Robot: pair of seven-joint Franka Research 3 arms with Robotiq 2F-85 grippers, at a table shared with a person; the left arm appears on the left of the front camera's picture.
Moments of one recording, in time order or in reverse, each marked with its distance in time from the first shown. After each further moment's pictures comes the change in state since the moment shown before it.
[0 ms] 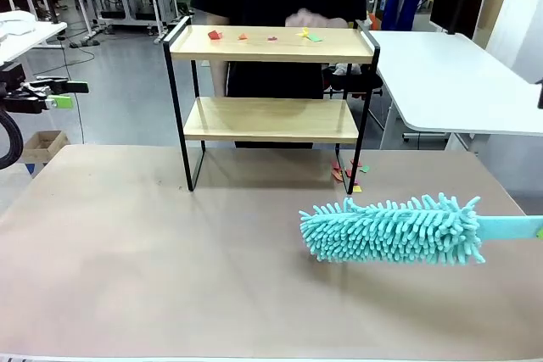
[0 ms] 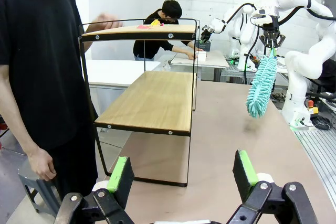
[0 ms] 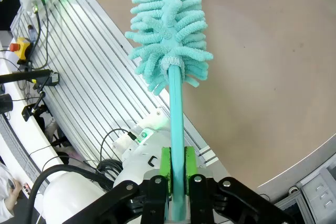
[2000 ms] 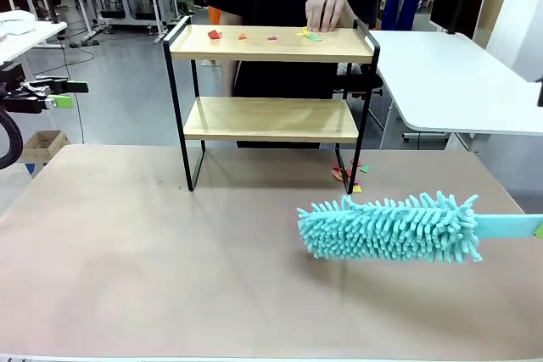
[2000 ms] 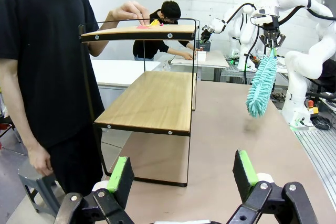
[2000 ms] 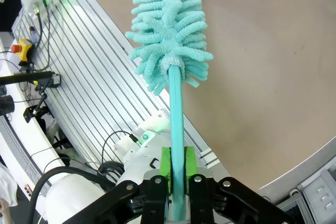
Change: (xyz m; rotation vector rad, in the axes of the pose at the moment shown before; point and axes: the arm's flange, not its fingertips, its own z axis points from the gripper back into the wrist) left arm 0.000 0.000 0.000 0.000 0.000 0.000; right arm 0.003 0.003 0.001 0.007 -0.014 0.001
